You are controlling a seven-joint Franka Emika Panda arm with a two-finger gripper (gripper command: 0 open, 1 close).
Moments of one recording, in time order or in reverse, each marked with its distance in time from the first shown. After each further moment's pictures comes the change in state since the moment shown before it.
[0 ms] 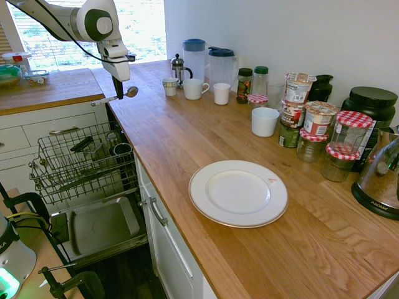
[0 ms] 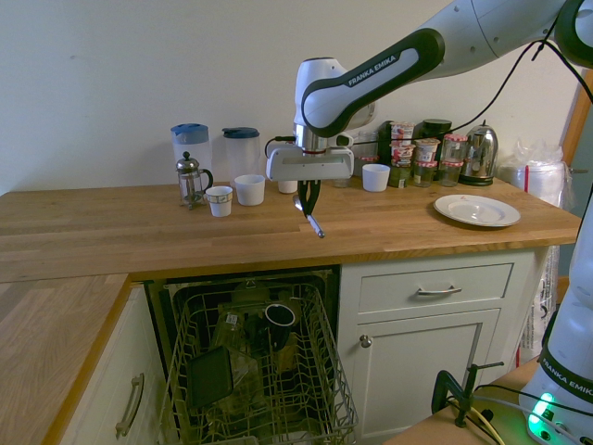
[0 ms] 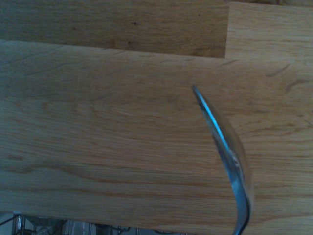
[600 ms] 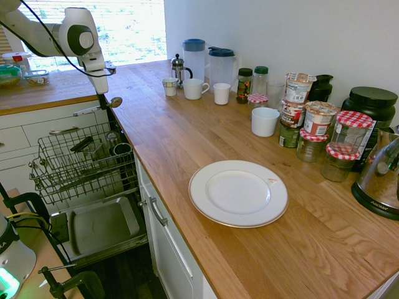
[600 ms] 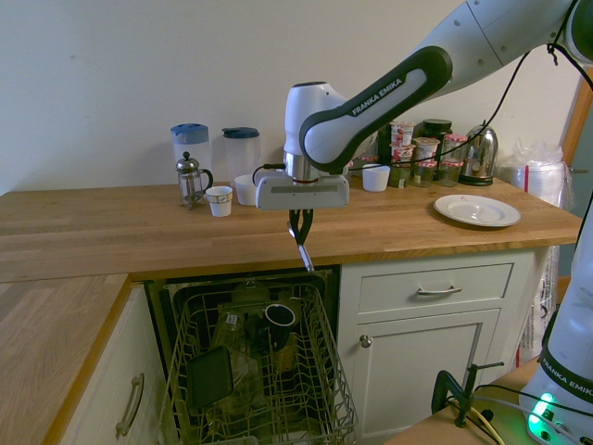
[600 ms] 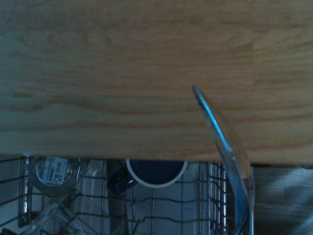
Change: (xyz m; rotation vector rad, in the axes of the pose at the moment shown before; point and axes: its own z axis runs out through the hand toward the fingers) arm -0.084 0.031 0.045 -0.008 0.006 0.062
